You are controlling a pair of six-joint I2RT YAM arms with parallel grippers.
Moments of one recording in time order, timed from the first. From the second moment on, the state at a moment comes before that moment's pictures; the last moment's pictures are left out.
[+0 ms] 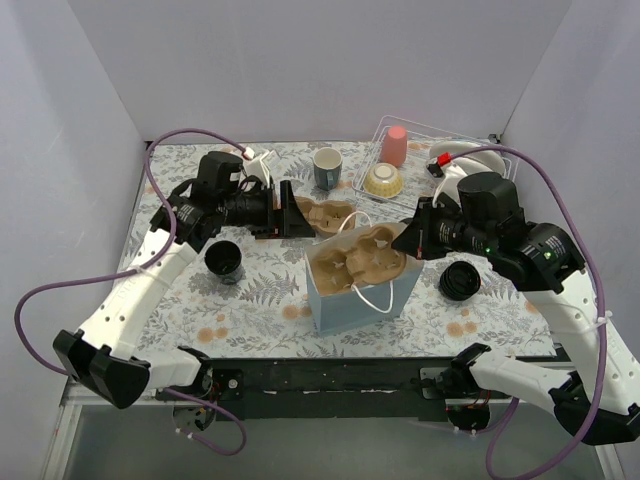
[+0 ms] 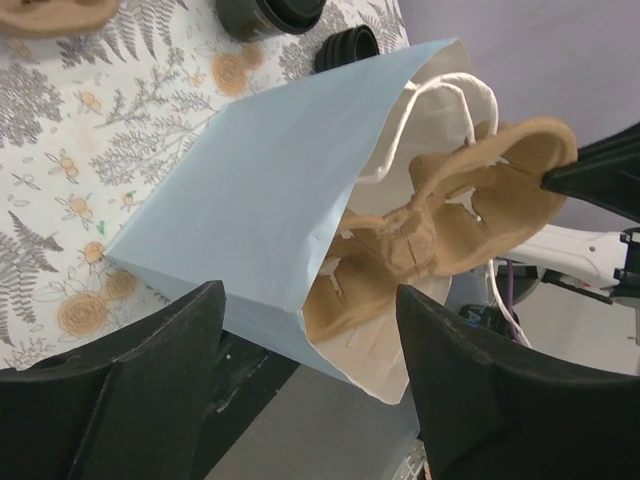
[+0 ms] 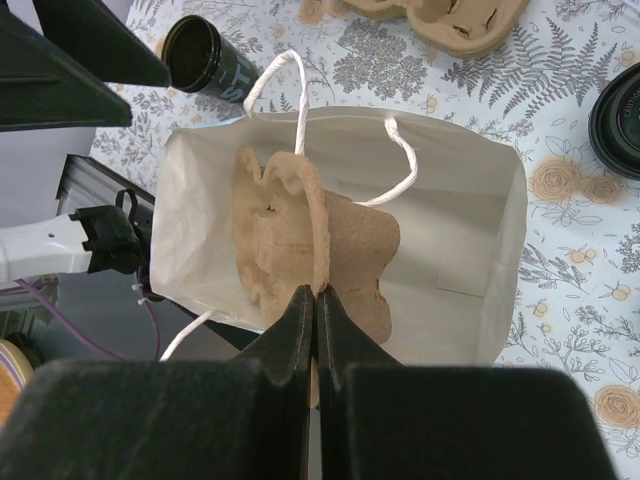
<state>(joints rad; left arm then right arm) -0.48 1.24 1.39 -0.78 0.60 -0.55 0.65 1.01 1.47 -1.06 -0.18 0.49</state>
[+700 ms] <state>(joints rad) -0.56 1.47 1.50 -0.52 0.64 -0.31 0.65 1.05 1.55 -1.09 -0.18 0.45</state>
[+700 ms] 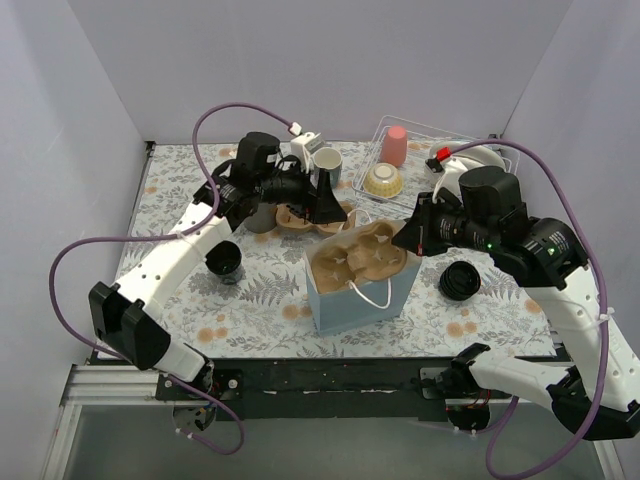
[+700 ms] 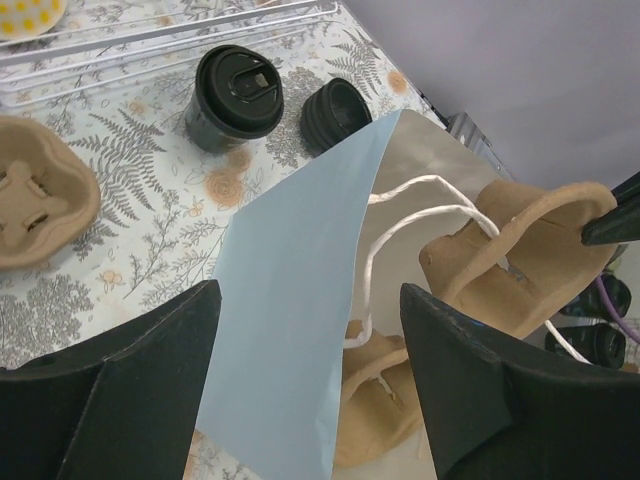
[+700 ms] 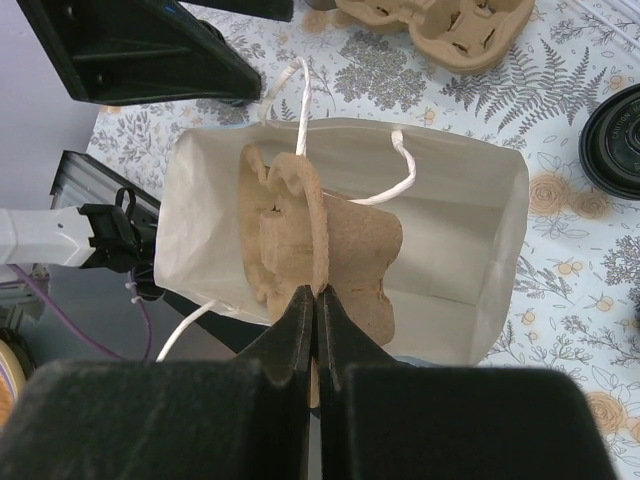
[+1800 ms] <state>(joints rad) -0.67 1.59 1.60 -0.49 0.38 -0.16 0.64 1.06 1.50 -1.05 -0.17 0.44</state>
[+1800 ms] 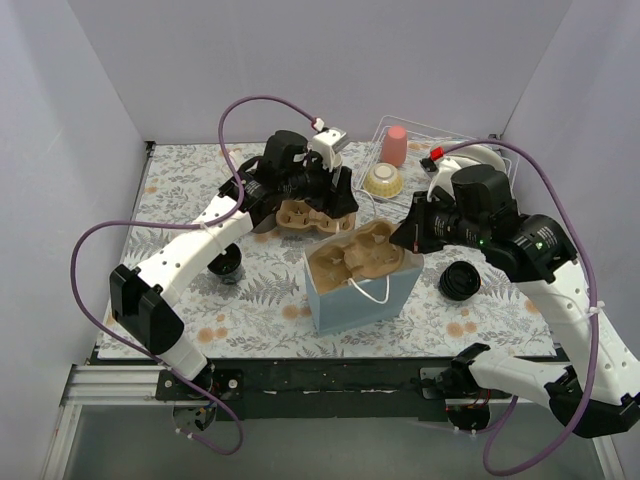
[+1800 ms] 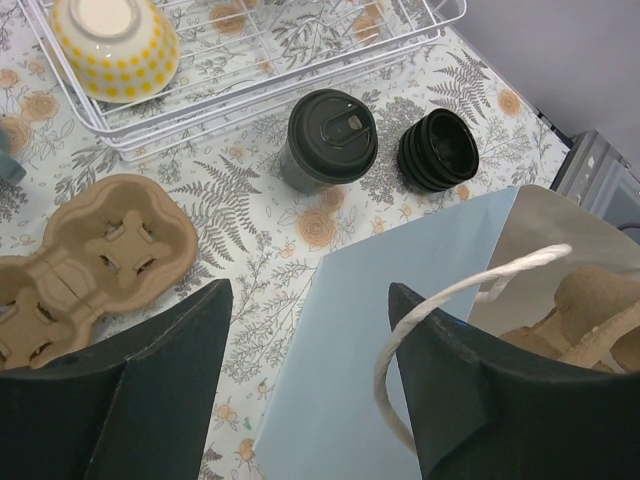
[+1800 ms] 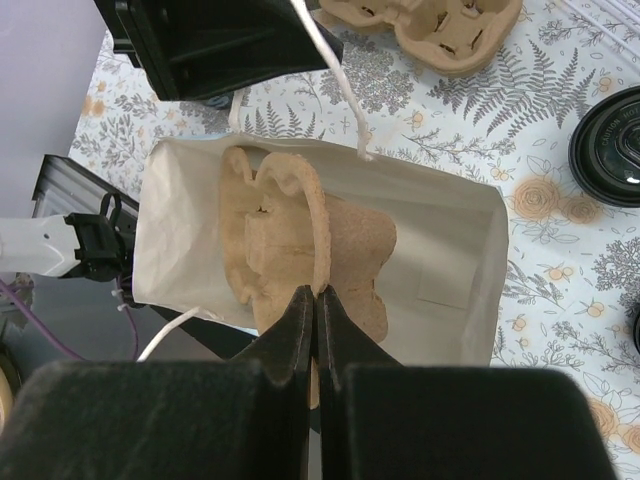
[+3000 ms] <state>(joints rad) -0.67 1.54 1.51 -0.44 0.47 -0.27 0.56 1.01 1.26 -0.92 -0.33 0.50</state>
